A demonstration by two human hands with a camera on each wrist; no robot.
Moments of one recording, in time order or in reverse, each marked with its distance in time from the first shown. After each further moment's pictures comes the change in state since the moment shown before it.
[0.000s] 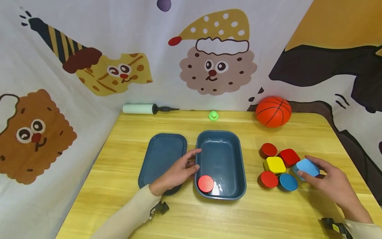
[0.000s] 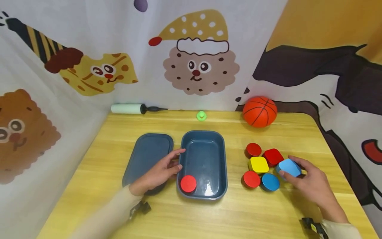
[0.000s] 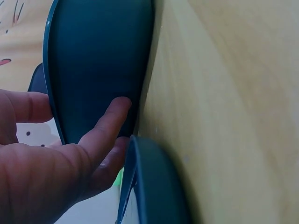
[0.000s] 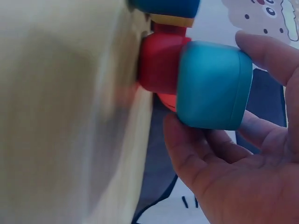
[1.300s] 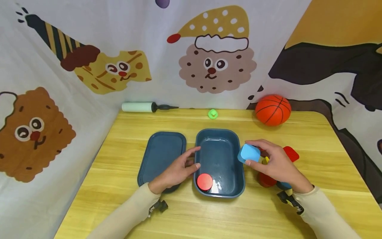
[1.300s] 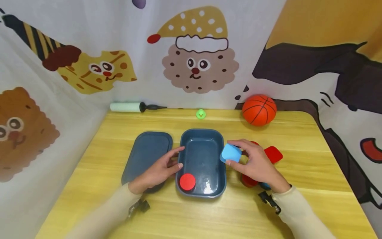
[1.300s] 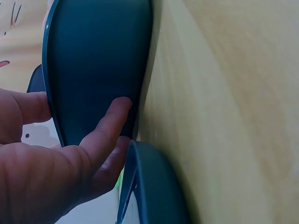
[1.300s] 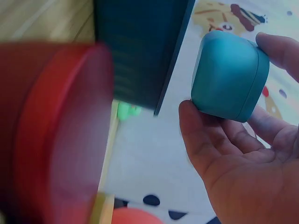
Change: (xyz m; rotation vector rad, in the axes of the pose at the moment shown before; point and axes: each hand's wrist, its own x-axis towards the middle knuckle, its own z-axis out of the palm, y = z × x) left_hand 0.003 -0.003 0.000 0.002 -0.019 0.019; right_hand 0.025 -0.138 0.055 0.214 -0.076 -0.614
